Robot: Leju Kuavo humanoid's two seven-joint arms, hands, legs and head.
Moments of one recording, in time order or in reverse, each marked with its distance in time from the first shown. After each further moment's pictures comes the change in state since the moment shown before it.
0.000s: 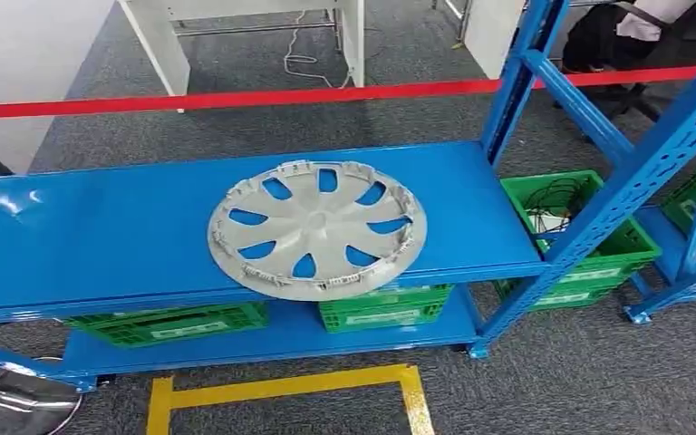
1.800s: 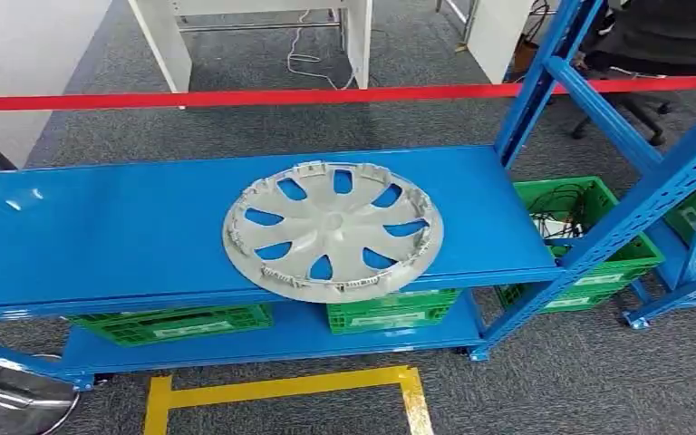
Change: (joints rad) left arm 0.065 0.014 0.137 -0.253 0.058 -0.088 0.082; right arm 0.067 0.005 -0.336 -0.093 0.273 0.098 0.047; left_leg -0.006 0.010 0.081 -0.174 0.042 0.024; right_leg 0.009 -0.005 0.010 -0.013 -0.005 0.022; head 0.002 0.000
